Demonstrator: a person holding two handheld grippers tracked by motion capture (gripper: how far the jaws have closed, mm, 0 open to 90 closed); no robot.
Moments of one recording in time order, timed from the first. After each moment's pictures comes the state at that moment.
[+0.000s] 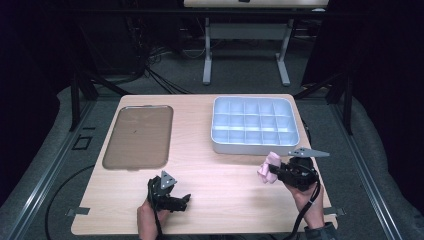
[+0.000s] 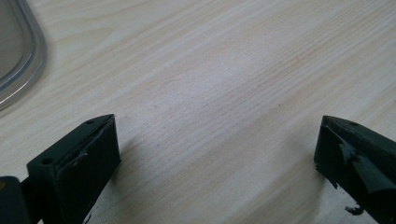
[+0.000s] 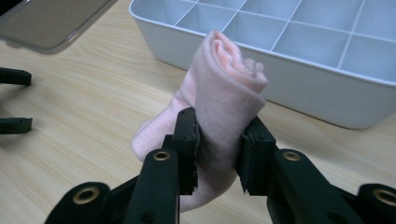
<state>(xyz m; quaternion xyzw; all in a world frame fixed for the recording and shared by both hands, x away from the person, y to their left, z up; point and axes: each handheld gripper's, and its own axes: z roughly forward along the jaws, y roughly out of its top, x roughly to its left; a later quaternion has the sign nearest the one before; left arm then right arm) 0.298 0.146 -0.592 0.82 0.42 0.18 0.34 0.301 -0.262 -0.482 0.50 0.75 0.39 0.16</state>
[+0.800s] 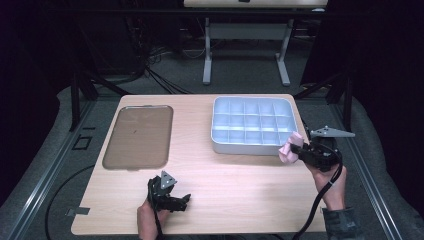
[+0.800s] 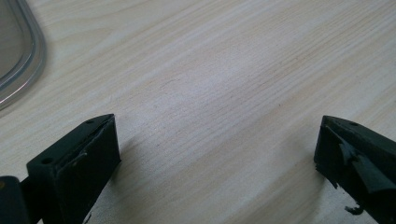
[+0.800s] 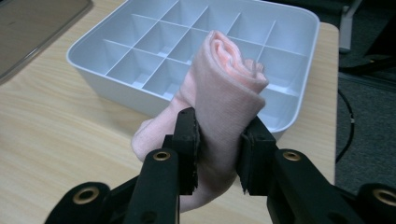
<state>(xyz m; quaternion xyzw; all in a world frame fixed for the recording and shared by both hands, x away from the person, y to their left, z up) 0.298 0.146 -0.592 0.82 0.42 0.18 0.34 0.327 -0.306 -0.436 0.52 0.73 0.37 0.24</state>
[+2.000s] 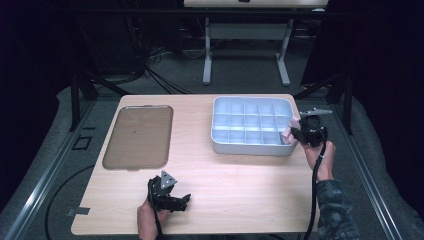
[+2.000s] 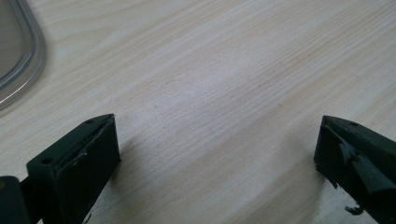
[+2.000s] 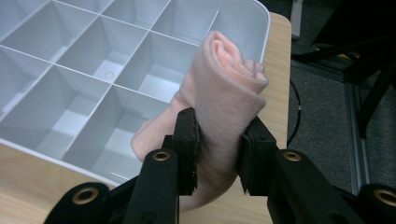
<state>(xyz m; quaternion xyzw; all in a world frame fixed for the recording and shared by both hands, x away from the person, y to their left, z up) 0.298 0.146 -0.592 0.82 0.42 0.18 0.34 0.419 -0.314 -0.468 0.56 0.73 0.27 0.29</state>
